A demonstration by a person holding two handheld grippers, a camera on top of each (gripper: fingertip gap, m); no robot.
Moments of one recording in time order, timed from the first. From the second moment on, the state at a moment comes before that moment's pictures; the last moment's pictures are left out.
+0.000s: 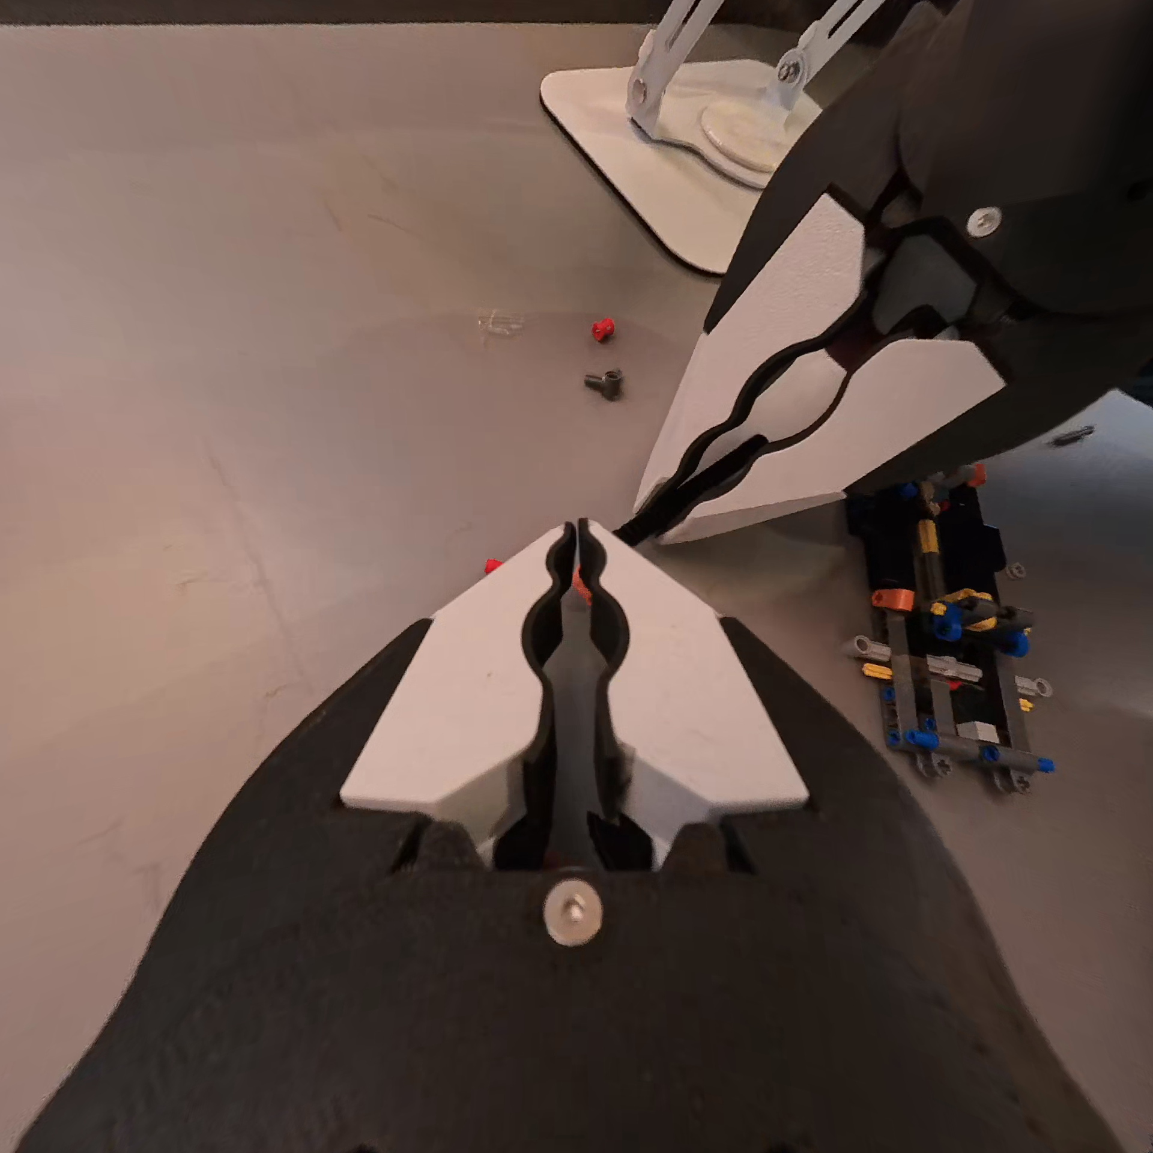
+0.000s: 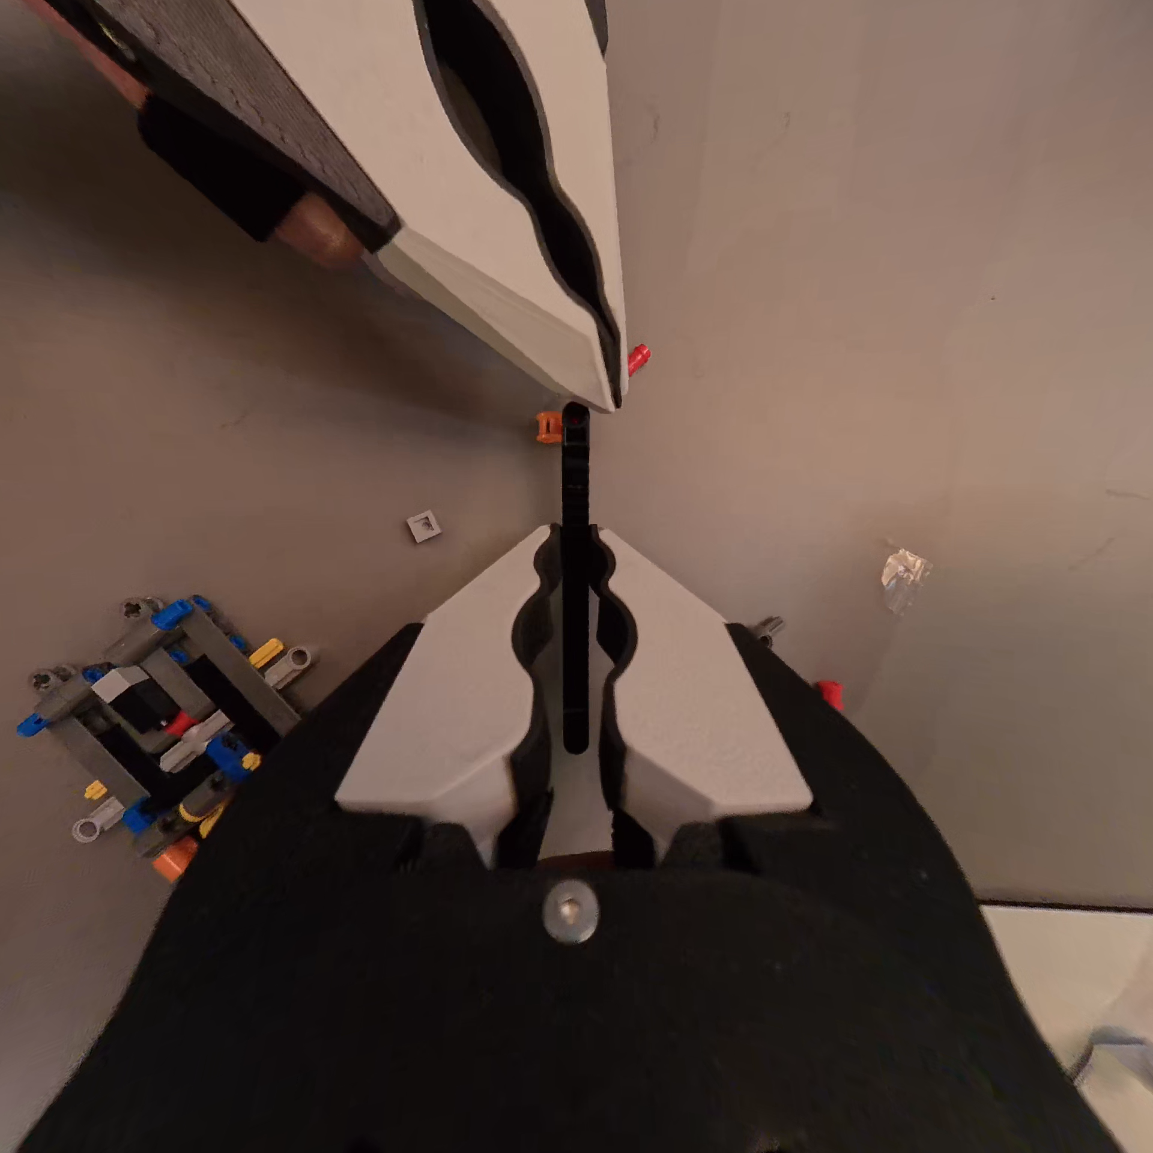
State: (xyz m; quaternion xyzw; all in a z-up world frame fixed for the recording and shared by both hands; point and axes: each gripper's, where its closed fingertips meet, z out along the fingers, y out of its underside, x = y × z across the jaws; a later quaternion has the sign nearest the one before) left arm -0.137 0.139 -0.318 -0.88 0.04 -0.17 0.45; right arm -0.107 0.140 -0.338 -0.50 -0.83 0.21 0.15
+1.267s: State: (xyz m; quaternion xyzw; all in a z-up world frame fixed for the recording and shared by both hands) left arm -0.133 0.129 -0.327 -0.89 0.04 -0.14 0.43; right arm -0.106 0.141 -0.341 -0.47 -0.86 0.11 0.15
